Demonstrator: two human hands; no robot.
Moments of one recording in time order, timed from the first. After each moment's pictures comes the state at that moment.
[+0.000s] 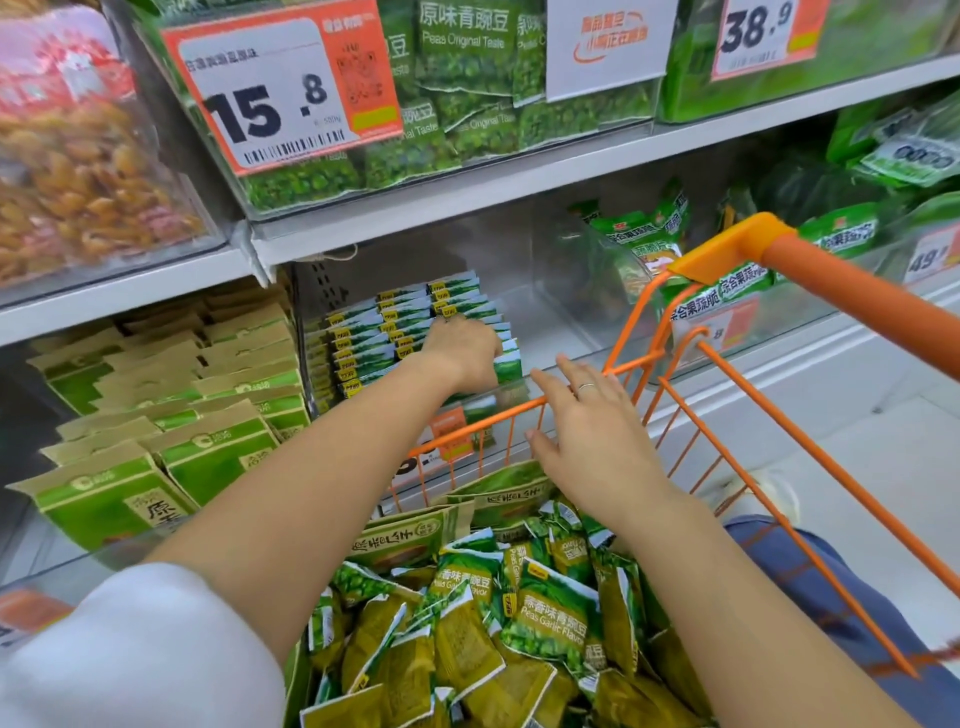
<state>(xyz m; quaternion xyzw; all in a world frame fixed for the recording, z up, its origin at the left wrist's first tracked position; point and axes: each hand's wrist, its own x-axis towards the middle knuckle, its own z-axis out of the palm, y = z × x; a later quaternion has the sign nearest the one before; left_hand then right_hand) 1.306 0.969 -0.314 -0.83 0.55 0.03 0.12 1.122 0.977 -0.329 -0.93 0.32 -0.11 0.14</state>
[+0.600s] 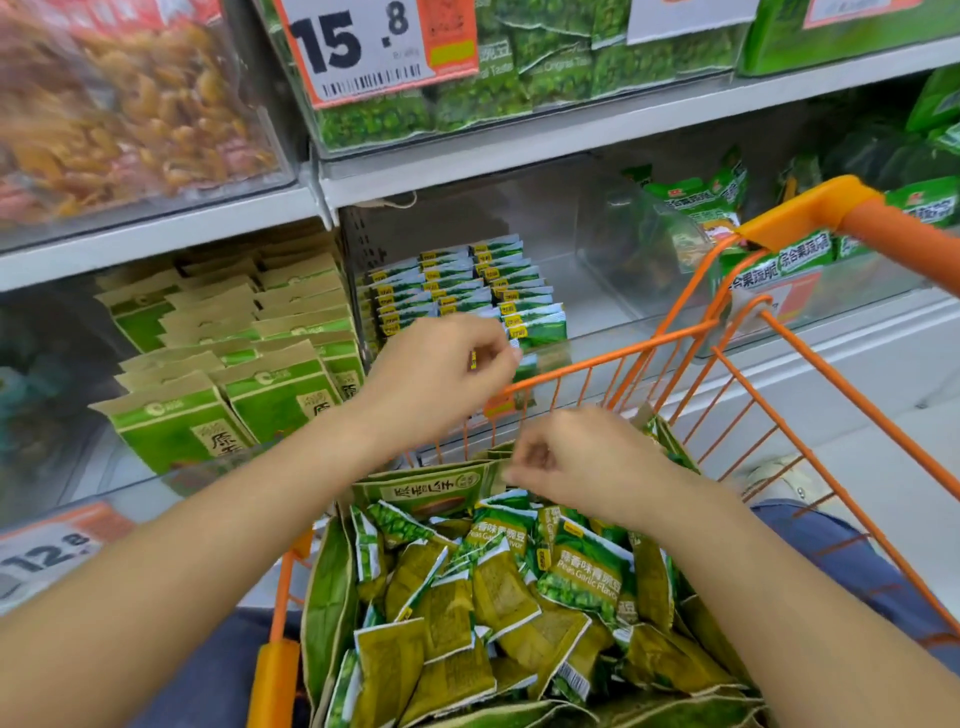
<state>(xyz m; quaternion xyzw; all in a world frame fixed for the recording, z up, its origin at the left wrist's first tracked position) 1.280 1.101 -0.293 -0.77 0.59 -0.01 -0.24 1.130 1.015 -0.323 -0.96 0.18 0.01 0.21</state>
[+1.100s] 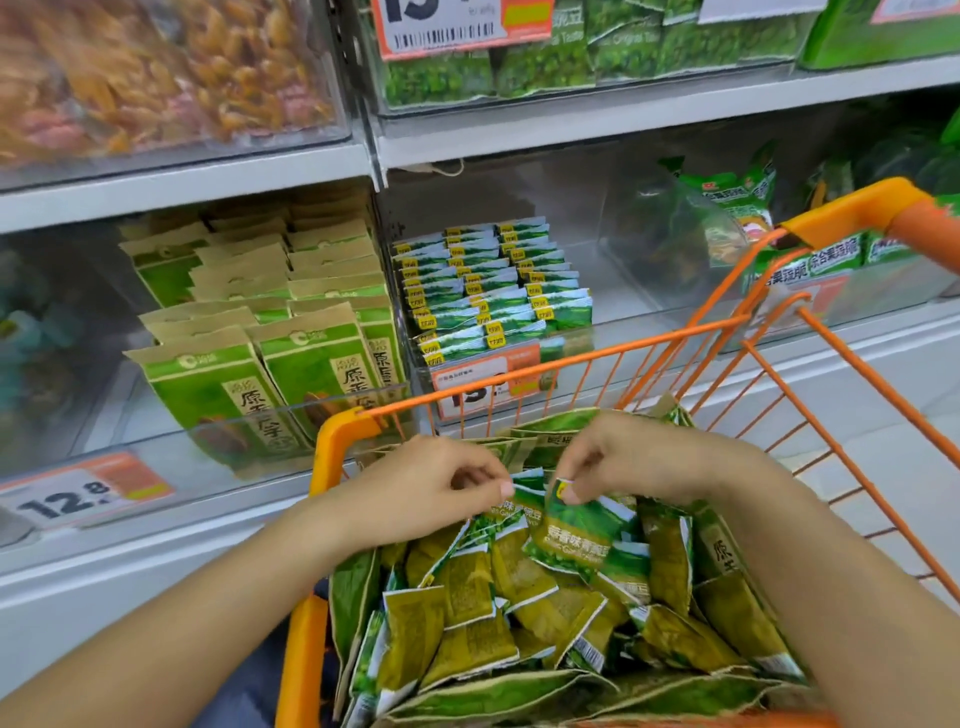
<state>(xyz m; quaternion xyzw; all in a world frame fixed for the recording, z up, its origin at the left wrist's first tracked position) 1.271 1.176 -0.355 -0.74 0.57 0.28 -0.21 1.126 0.999 -0.333 -0.87 0.17 0.20 0.42</state>
